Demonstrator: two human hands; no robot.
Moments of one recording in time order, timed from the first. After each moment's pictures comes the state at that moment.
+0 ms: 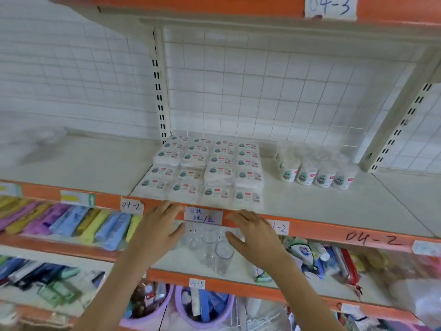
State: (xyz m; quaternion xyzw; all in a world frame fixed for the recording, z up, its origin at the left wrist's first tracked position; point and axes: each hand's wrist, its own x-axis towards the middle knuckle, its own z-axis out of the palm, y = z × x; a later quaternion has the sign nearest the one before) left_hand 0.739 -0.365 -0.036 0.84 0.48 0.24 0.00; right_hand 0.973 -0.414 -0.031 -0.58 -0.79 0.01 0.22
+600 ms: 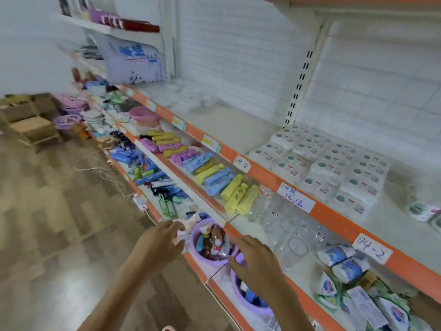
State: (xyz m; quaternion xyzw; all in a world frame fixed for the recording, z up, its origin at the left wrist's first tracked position) left_hand 0.652 -0.582 -0.097 0.59 0.78 0.20 0.05; right_hand 0.878 -0.496 -0.085 -0.35 -0.92 0.14 0.12
